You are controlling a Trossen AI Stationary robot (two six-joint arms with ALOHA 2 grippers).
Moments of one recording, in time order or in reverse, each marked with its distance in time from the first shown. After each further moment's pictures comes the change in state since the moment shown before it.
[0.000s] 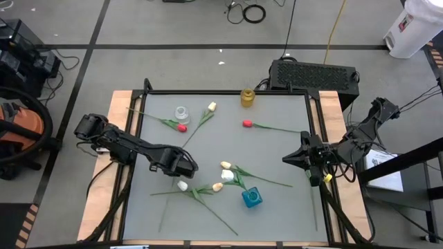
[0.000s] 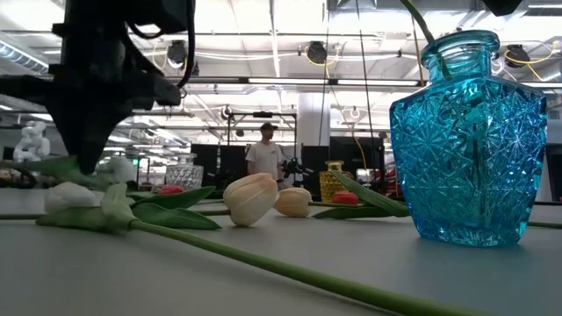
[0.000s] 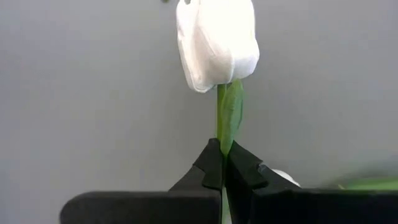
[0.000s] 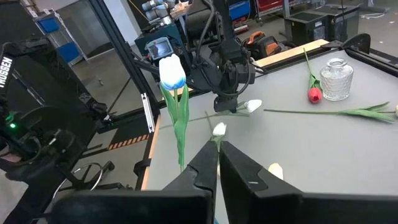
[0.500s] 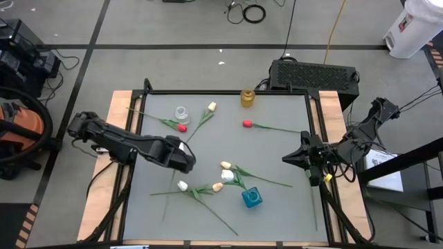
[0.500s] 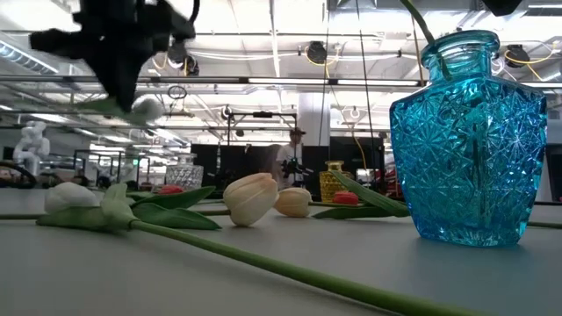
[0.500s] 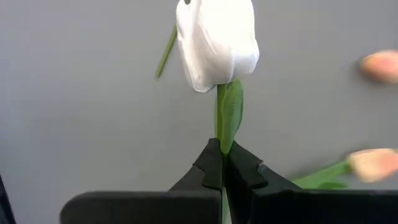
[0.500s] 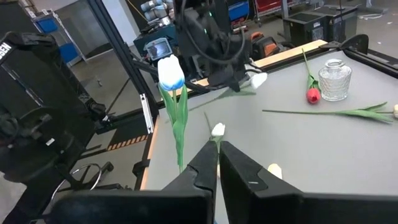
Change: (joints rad) left arm 0.001 -0.110 0.185 -0.201 -0.202 0.061; right arm 0.000 0.000 0.000 0.001 0.006 0.000
